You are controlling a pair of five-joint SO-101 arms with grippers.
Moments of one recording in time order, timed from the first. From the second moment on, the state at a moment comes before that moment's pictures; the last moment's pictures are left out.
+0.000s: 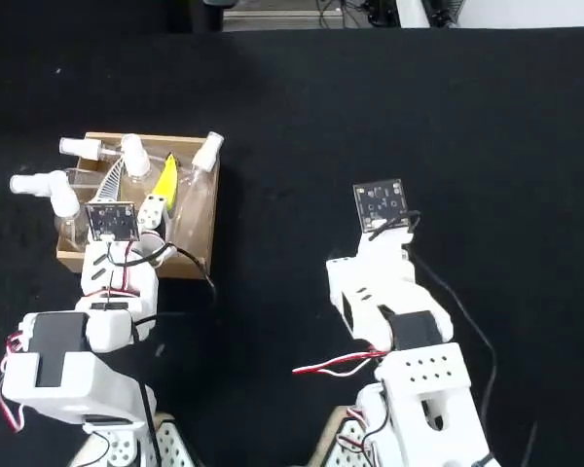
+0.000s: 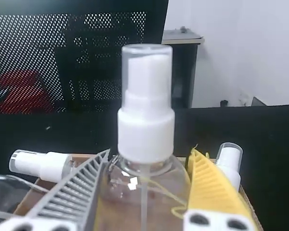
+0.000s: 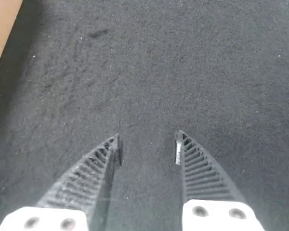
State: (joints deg) left arm -7.6 0.7 76.2 -70.4 -3.8; right arm -8.8 -63.9 77.5 44.1 -1.1
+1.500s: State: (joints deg) left arm -9.2 -39.2 63.5 -5.7 0.0; right arm -8.8 -63.9 77.5 44.1 -1.1
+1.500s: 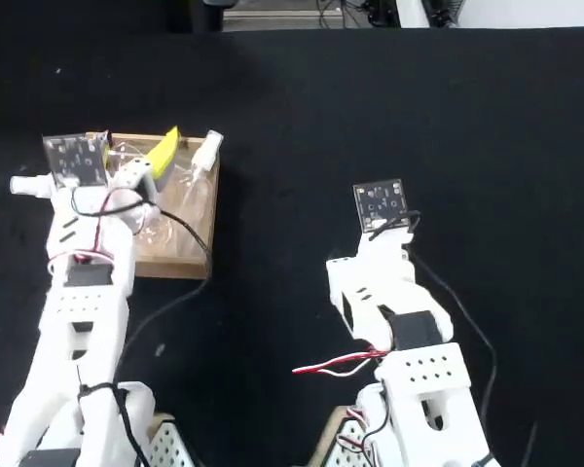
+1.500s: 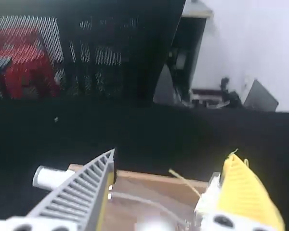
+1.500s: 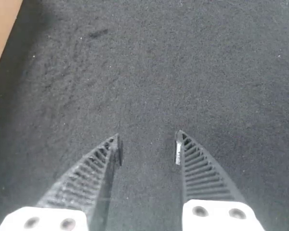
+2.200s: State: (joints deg) left arm -18.8 -40.0 34.2 31.4 10.4; right arm -8.8 -63.9 77.5 44.1 -1.1
